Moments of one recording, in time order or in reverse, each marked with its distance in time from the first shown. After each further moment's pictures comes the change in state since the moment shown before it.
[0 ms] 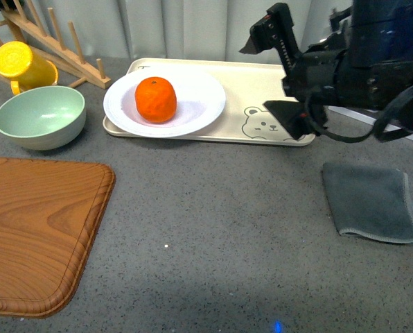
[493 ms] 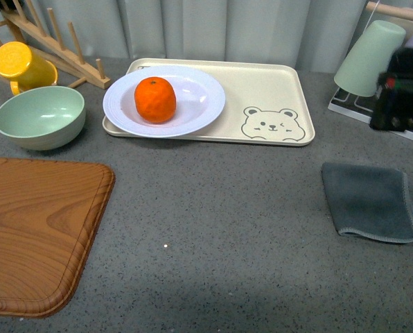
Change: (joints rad) left arm 0.000 0.000 0.000 0.000 0.000 0.000; right arm -0.013 -0.596 -0.705 0.234 0.567 -0.966
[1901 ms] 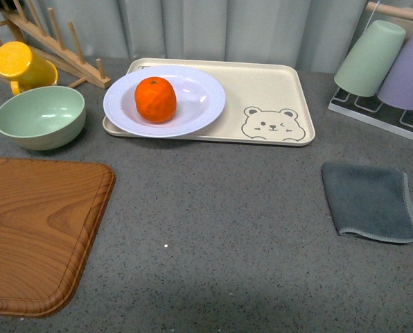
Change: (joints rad) left arm 0.000 -0.001 0.000 0.000 0.000 0.000; right arm -0.274 -1.614 -0.420 -0.892 -0.239 -0.126
